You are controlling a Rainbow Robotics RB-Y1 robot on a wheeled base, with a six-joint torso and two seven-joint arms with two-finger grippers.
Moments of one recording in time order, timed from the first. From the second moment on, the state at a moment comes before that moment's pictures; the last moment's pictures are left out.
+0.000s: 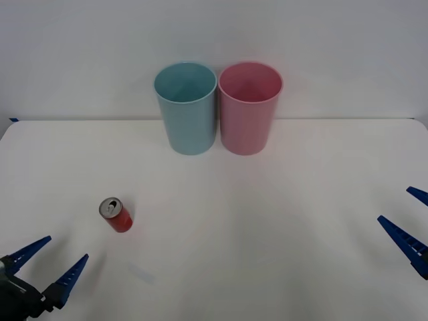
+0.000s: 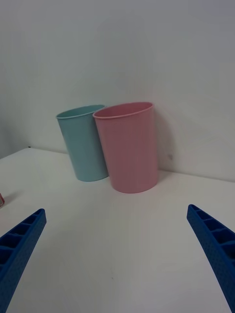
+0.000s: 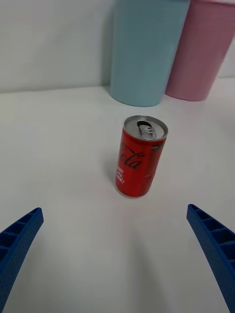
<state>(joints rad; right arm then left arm) 0.35 -0.40 -0.52 -1.66 0.96 -1.22 0.00 0.53 0.43 0.24 -1.64 -0.93 -0.80 -0.24</state>
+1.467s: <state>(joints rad) 0.35 -0.40 -0.52 -1.66 0.96 -1.22 0.00 0.23 0.24 0.18 -1.36 -0.99 -0.76 -0.40</state>
